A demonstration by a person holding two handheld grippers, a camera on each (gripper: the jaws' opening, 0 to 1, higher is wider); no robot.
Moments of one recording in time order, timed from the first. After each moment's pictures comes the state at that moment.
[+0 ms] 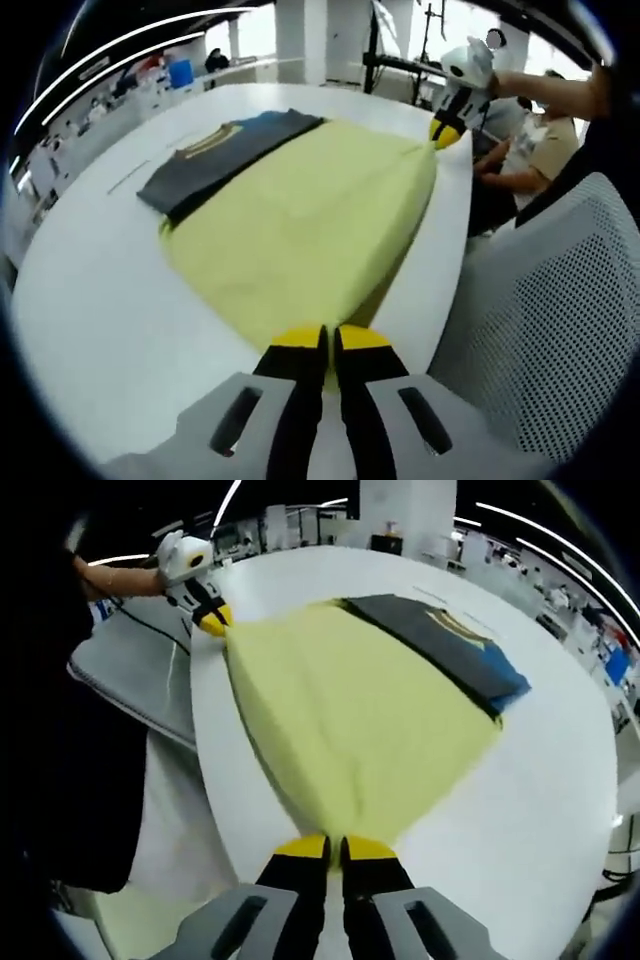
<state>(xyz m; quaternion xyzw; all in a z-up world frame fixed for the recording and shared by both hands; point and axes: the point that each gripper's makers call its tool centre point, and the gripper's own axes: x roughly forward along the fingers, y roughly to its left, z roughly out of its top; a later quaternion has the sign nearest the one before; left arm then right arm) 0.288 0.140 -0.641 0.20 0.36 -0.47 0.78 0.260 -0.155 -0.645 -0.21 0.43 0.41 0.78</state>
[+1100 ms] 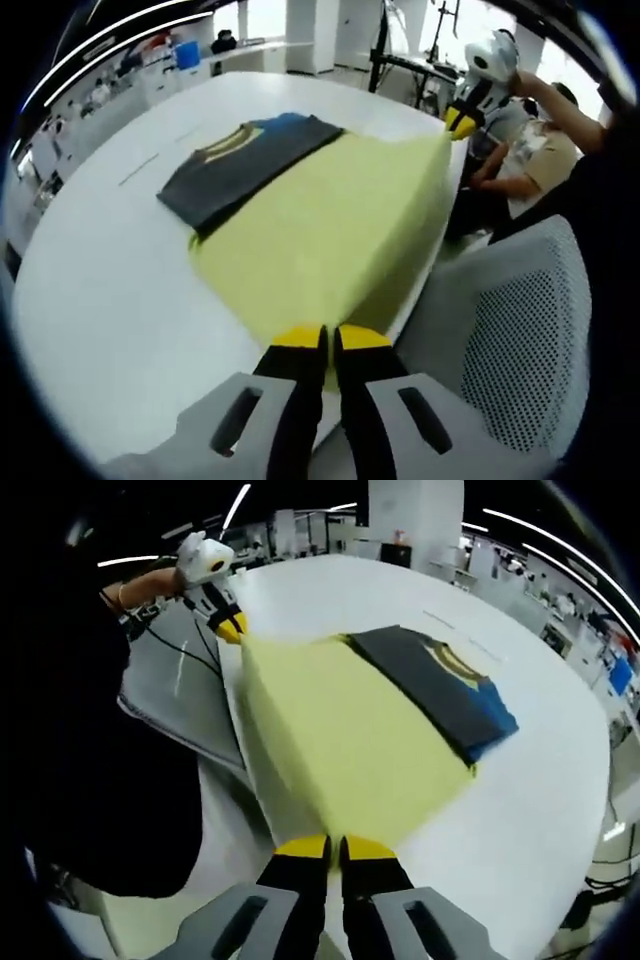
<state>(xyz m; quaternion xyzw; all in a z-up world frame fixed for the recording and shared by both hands) 0.266 0.153 -0.595 0.20 0.41 -0.46 0.77 0.234 -0.141 -0.583 -0.21 0.42 0.43 0.77</state>
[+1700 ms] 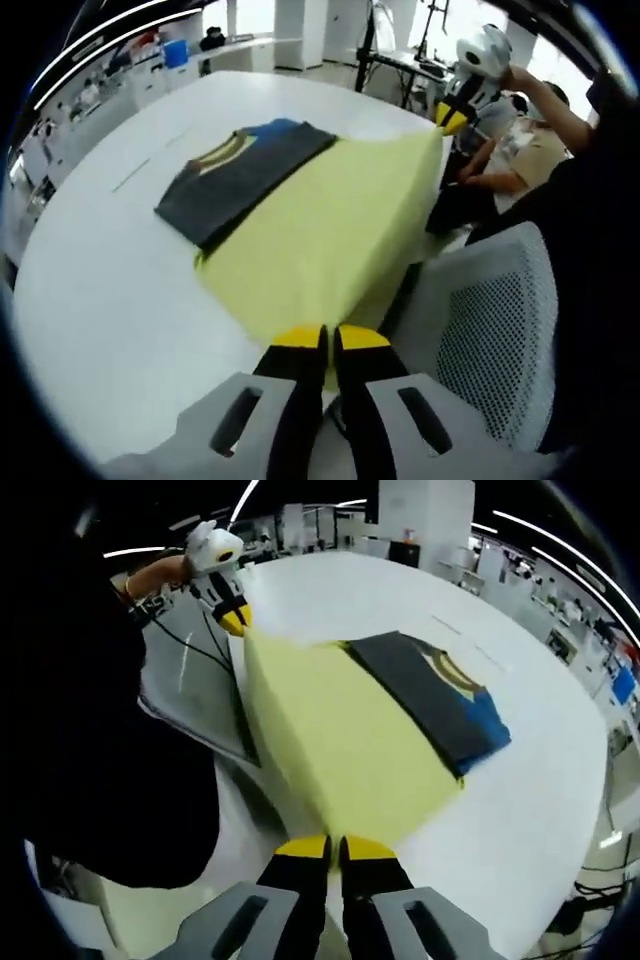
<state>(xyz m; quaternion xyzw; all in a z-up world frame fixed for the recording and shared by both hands) 0.256 0.150 -0.571 0.21 0.42 -0.47 0.75 0.224 -0.144 -0.564 -0.22 0.43 0.44 0.76</state>
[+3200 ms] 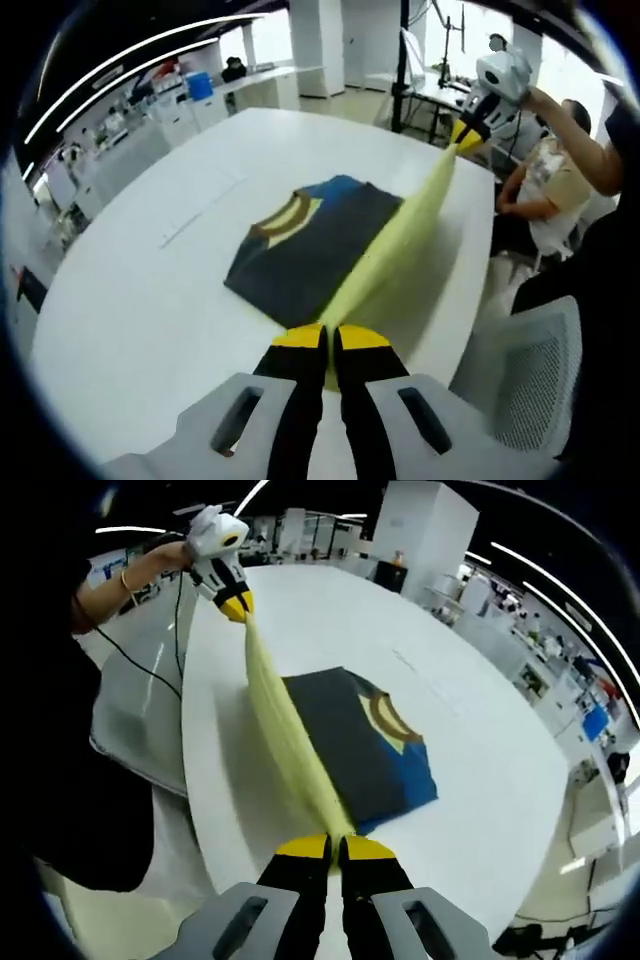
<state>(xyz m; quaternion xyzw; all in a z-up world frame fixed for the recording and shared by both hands) 0.374 0.138 -0.511 0.22 0.34 -0.43 0.81 0.331 -0.151 -0.515 -0.28 0.35 0.39 0.80</state>
